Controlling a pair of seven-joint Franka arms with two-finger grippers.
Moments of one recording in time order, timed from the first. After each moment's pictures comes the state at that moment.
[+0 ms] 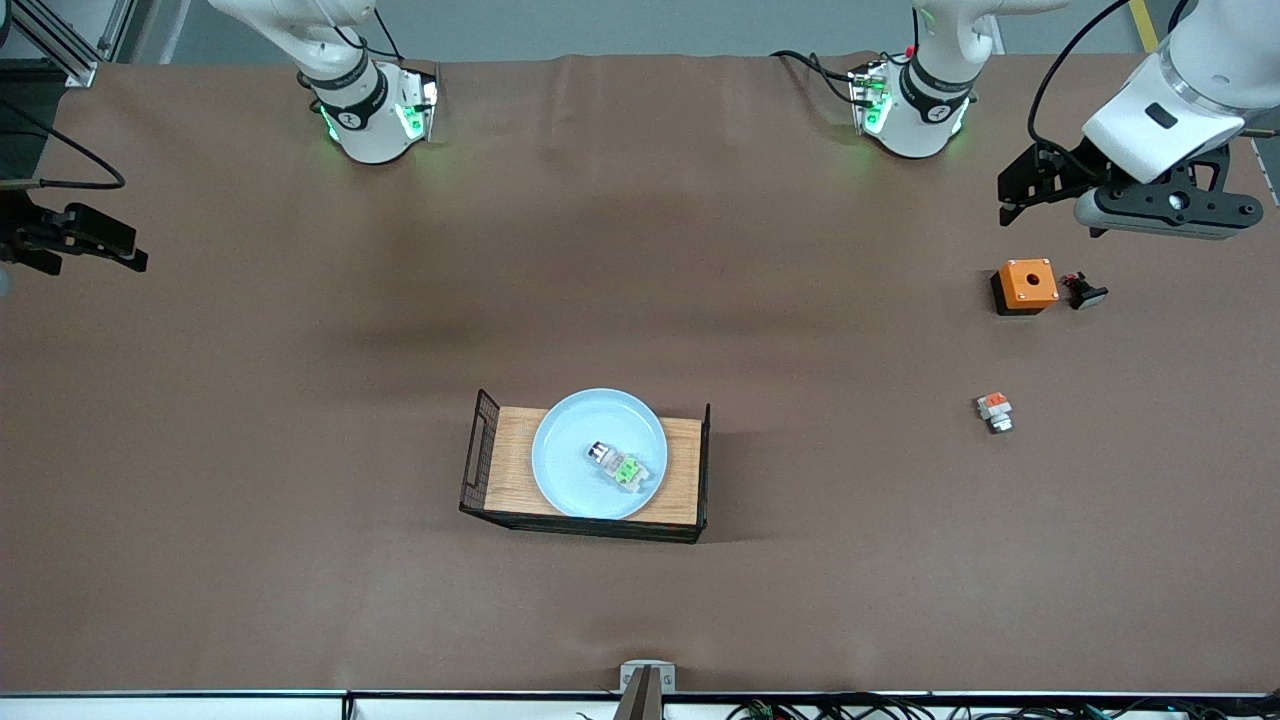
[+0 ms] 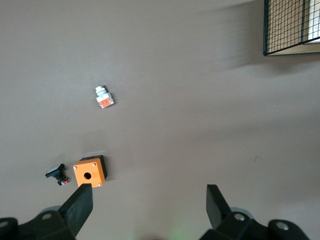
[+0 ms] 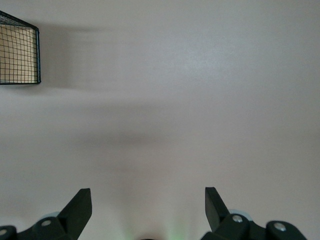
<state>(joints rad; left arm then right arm) -0.01 -0.15 -0.18 -1.74 -0.04 1.59 -0.03 -0.12 0.00 0.03 -1.58 0.01 1.50 -0.11</state>
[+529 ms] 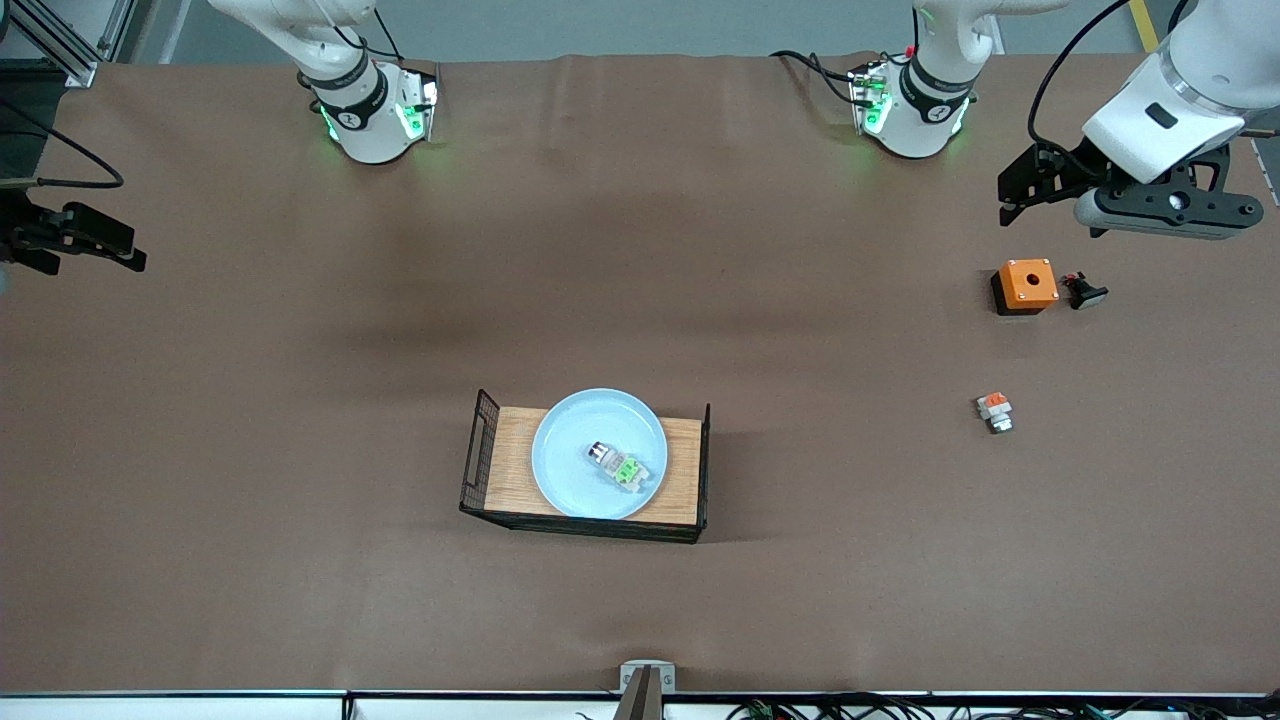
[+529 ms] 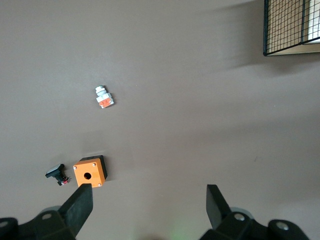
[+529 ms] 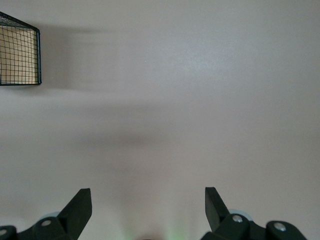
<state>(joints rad) -0.01 -0.15 -0.18 -1.74 -0.04 1.59 -0.03 -0.12 0.00 0.03 -1.57 0.01 1.50 -0.11</state>
